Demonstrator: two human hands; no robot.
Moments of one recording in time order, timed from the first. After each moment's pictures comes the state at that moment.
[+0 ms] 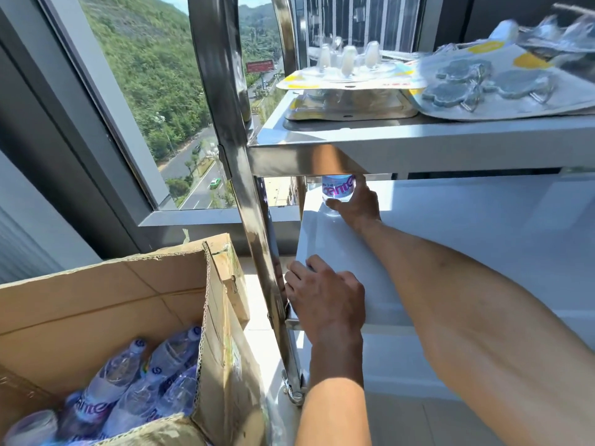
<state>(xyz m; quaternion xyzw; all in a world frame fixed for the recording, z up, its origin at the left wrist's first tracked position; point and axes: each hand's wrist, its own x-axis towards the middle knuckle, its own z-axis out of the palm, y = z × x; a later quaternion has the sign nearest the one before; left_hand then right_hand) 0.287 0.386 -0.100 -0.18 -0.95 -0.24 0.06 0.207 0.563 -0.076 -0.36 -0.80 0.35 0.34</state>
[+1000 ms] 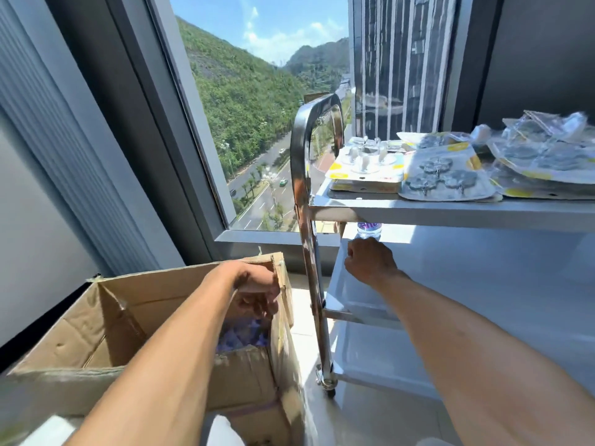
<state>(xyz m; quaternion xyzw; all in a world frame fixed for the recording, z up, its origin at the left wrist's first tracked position) 0.219 0.210 0.070 -0.20 -0.87 -0.06 -0.44 0.316 0.434 0.012 -0.24 -0.95 0.12 0.15</state>
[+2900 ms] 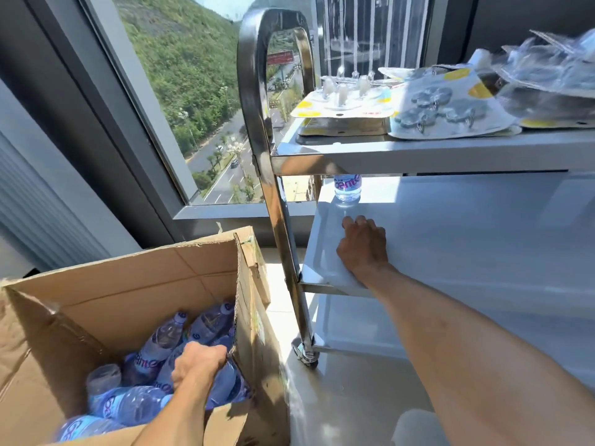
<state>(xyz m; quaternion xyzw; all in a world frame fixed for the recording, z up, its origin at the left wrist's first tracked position) 0.208 0.157 -0.151 0.20 -0.93 -0.26 -0.17 0.292 0.467 -0.073 -0.33 -0.92 0.06 0.20</state>
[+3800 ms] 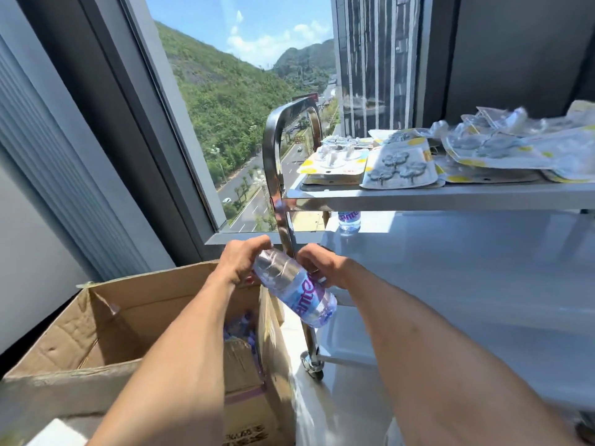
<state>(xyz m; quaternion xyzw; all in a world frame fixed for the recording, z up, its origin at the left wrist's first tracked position) 0.272 0.220 0.088 -0.13 -0.83 -0.52 -0.14 0.354 0.373 0.058 -0.21 -0.76 0.61 -0.08</state>
